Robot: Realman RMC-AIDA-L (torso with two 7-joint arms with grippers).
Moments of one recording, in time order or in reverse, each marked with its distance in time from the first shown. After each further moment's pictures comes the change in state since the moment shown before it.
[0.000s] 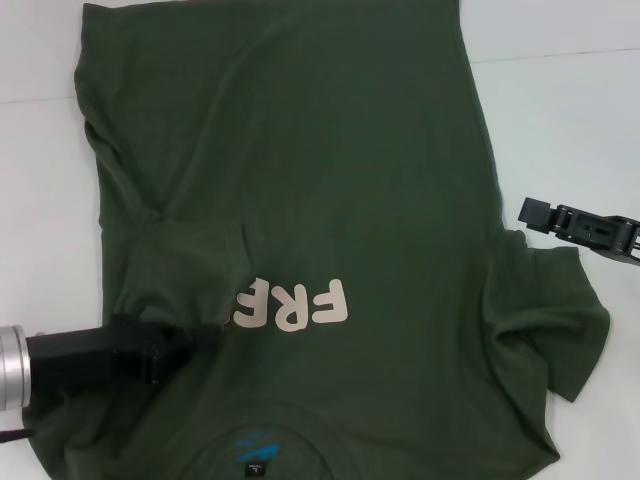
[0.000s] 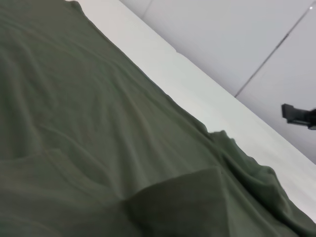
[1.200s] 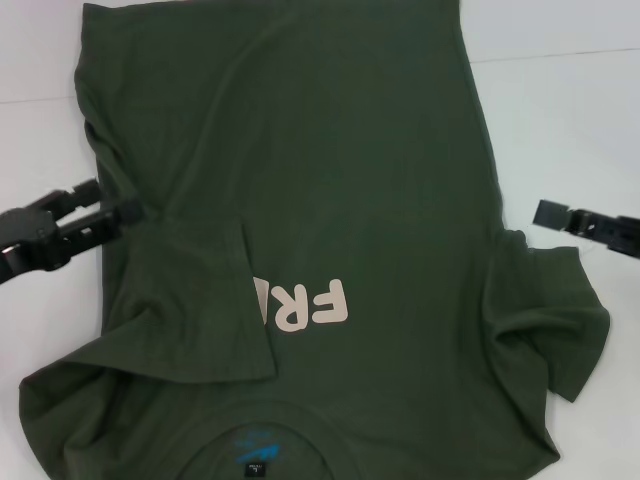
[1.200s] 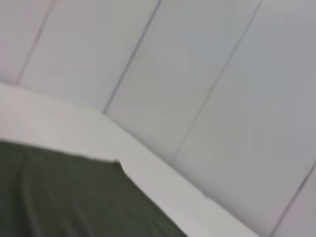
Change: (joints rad) left arm 0.036 0.014 -0.253 0.040 -0.250 0.082 0.094; right arm 0.002 -0.025 0.045 -0.008 0.000 -0.174 -0.060
